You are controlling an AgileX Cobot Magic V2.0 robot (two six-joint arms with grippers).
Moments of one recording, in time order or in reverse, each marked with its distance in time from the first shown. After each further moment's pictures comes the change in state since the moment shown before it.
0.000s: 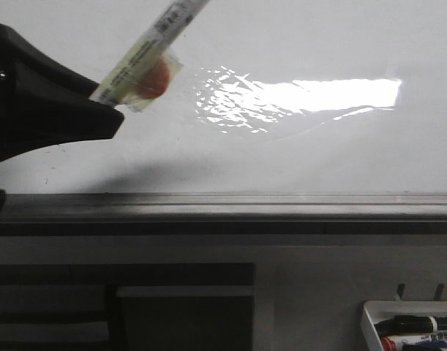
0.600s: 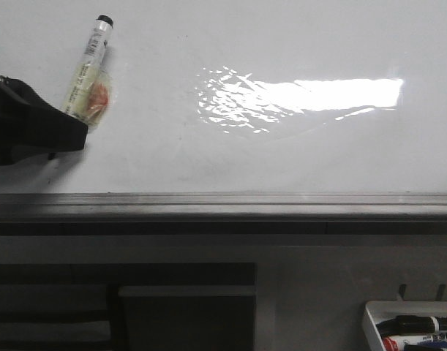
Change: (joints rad) left arm 0.037 0.111 0.000 -0.720 0.090 0.000; right arm -0.616 -0.323 0.307 0.000 -0.200 0.006
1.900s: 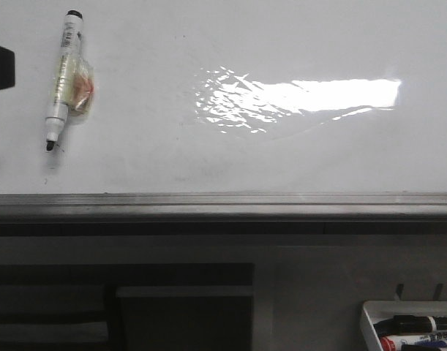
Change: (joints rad) left arm -0.007 -0.385 0.145 -0.002 0.014 0.000; right arm -0.023 -0.010 0.025 0.000 0.000 0.000
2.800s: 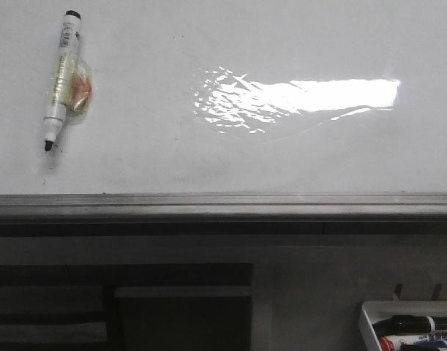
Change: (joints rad) left arm 0.554 -0.310 0.000 0.056 0.276 0.002; right arm 0.000 0.000 0.000 -0.002 0.010 0.000
